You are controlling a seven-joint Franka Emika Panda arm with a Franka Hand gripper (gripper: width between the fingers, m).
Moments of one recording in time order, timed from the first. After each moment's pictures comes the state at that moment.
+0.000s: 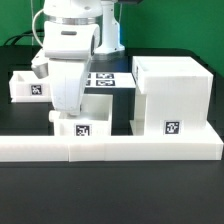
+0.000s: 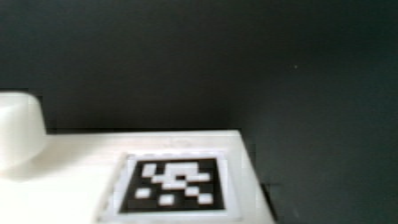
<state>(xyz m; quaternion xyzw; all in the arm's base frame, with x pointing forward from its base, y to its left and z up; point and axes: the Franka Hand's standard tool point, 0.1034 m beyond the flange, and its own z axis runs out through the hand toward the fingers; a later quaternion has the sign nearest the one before) 0.546 -0.058 0.020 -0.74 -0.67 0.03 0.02</state>
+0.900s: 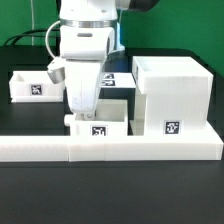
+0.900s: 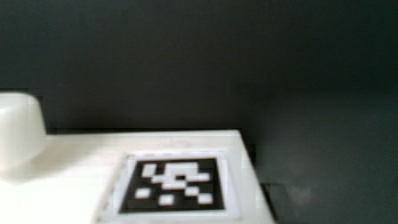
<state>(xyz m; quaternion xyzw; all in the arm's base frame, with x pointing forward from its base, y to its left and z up) 0.550 -0.029 0.011 -0.75 -0.66 -0.01 0.00</state>
